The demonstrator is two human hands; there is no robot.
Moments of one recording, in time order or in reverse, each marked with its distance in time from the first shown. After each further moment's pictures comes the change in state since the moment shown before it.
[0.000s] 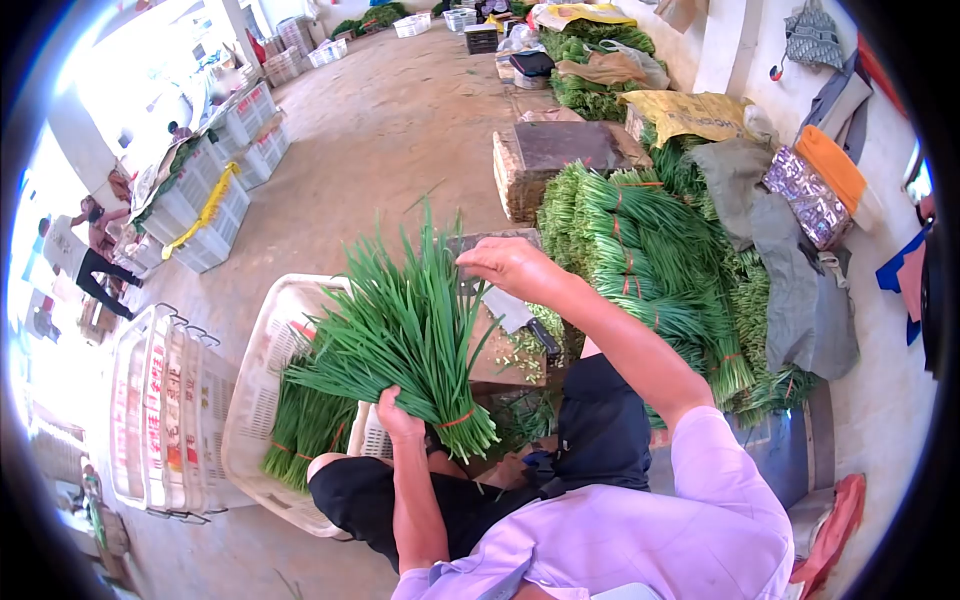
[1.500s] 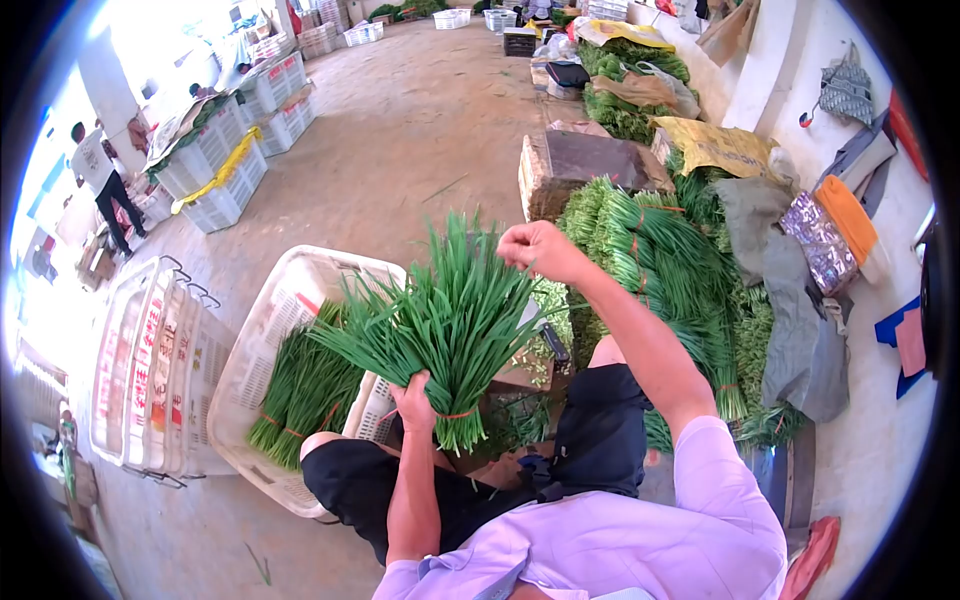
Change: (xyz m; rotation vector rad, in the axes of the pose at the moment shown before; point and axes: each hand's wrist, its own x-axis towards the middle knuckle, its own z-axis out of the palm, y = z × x) left_hand -0.010 -0.015 0.007 0.334 0.062 0.240; right_hand 0.020 0.023 -0.001 0.429 -0.204 0.622
